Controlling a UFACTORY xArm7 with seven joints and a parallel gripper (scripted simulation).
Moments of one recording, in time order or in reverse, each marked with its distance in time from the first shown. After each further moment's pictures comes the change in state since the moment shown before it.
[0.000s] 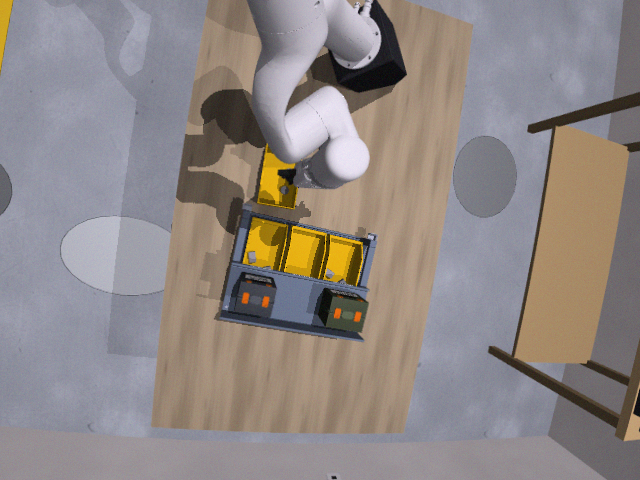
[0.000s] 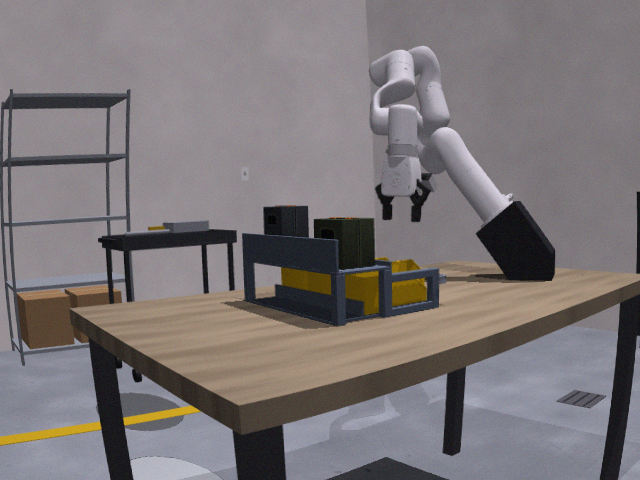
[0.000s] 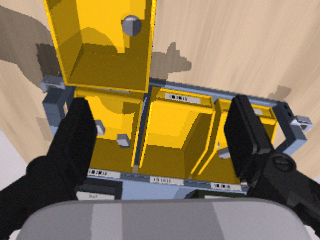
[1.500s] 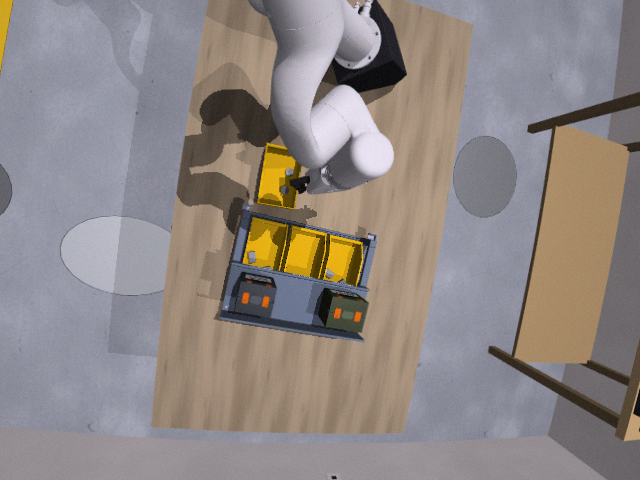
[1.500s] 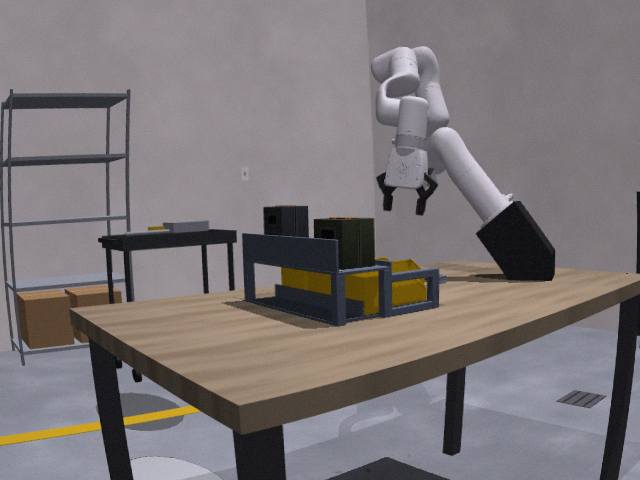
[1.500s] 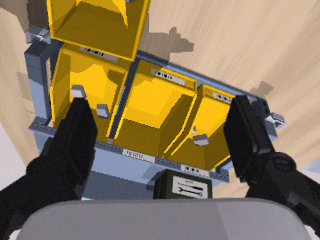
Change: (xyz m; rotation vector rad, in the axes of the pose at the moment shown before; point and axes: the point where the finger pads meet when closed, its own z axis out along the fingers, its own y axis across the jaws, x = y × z) arm -0.014 0.017 -0.021 0.065 -0.063 -0.174
